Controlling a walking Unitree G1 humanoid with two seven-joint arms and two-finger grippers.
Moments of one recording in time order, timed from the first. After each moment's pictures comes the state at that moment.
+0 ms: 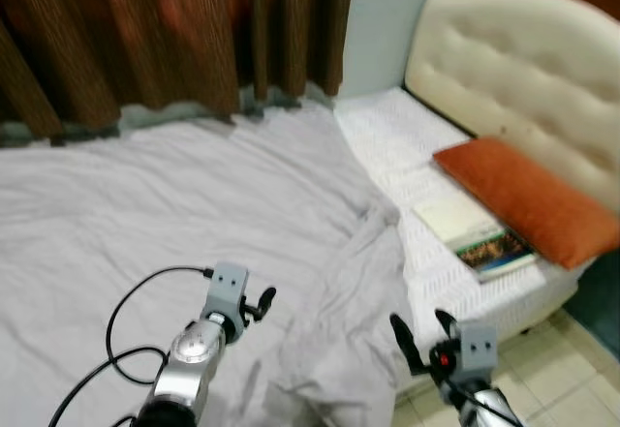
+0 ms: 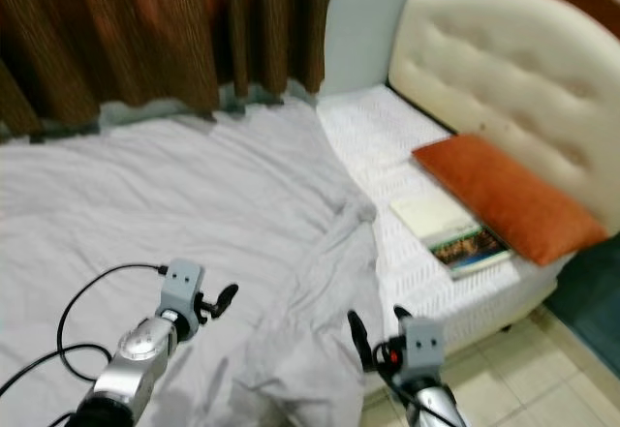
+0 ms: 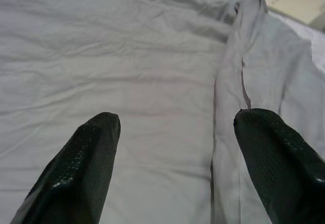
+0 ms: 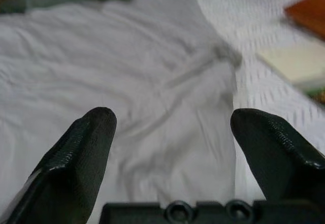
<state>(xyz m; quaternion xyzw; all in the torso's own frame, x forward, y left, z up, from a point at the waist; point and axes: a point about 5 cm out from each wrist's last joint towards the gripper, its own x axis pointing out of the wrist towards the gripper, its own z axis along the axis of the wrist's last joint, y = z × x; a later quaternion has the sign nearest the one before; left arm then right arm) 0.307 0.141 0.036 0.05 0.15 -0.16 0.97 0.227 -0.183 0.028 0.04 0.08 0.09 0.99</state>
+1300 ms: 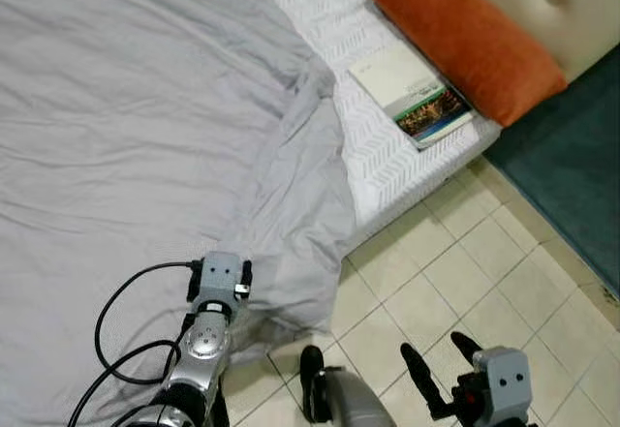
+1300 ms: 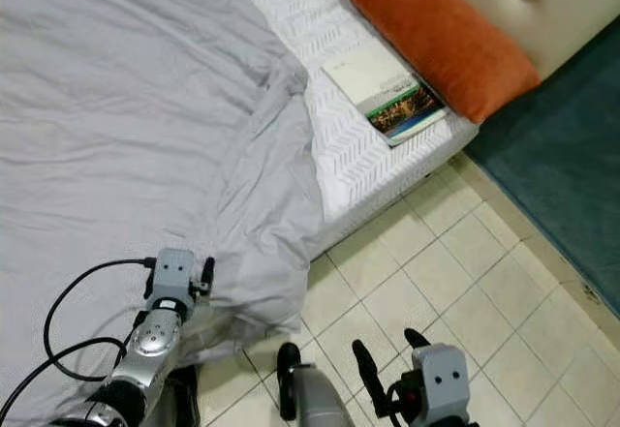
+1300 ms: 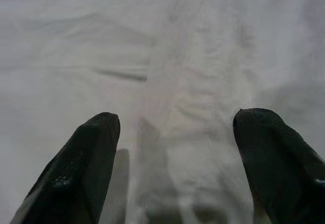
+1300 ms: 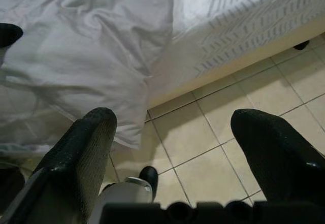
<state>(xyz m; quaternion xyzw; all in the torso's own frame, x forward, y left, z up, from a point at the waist) 0.320 0.158 0.042 0.08 0.07 0.05 0.99 0.170 -0.183 0.069 0.00 0.10 0.12 0.99</state>
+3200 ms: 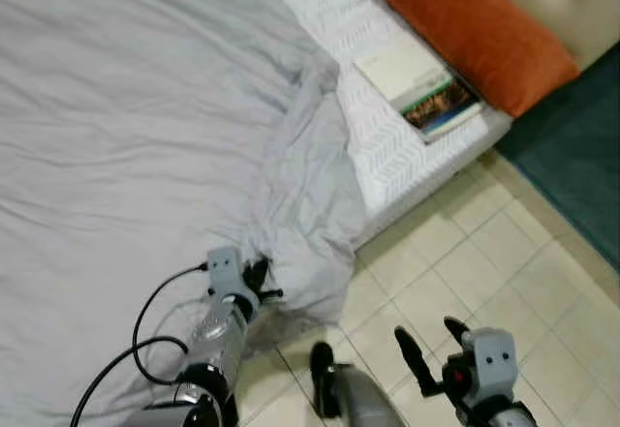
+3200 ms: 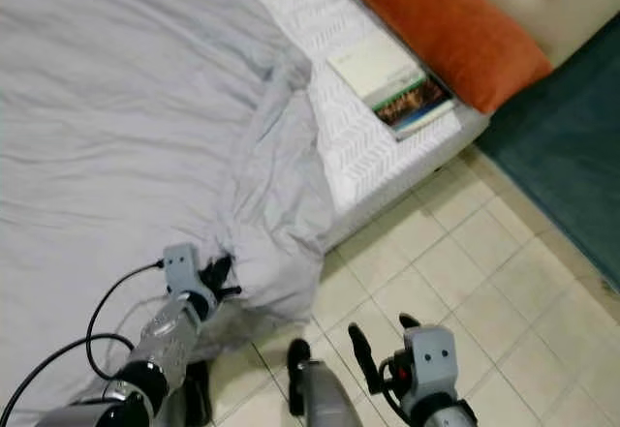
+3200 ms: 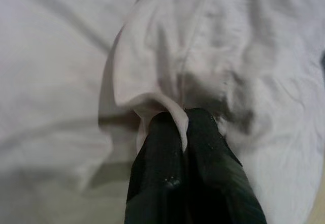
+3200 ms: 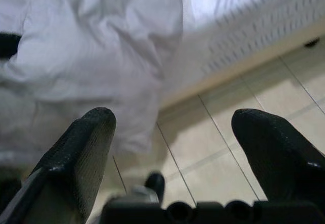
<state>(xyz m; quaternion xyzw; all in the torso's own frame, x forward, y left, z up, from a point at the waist) 0.333 0.121 0.041 -0.15 0.15 -0.08 0.97 0.200 -0.179 0.064 0.00 0.09 0.11 0.99</state>
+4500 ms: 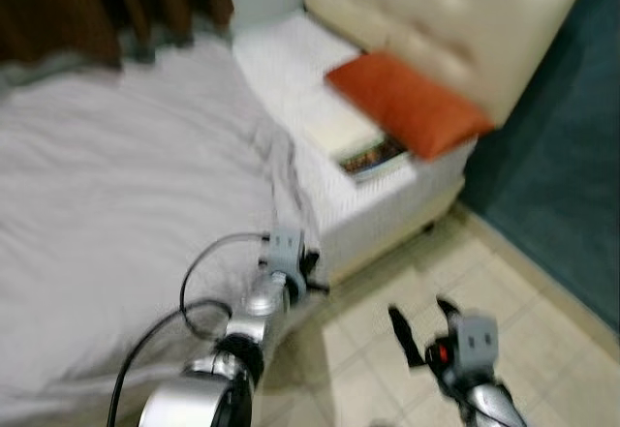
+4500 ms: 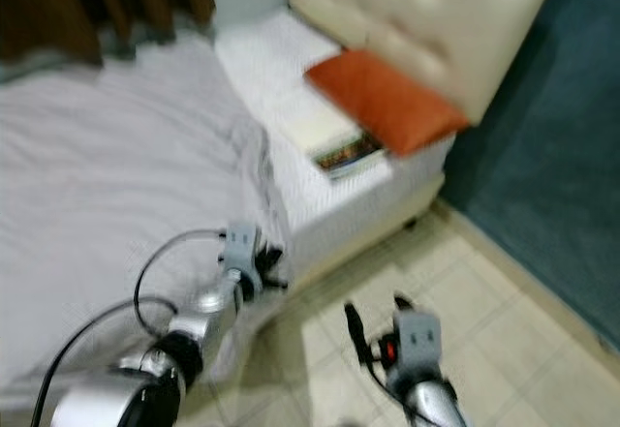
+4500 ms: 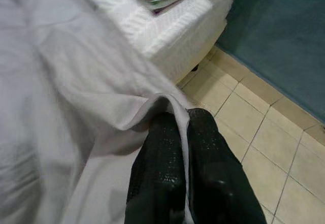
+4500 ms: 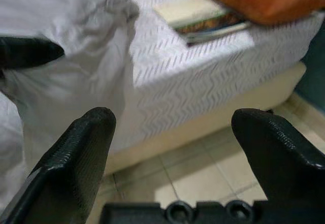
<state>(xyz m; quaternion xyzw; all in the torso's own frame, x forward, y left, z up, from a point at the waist) 0.348 0.055 0.070 -0.05 0.16 -0.20 0.97 0.227 -0.171 0.060 0.00 0.04 0.09 1.00</state>
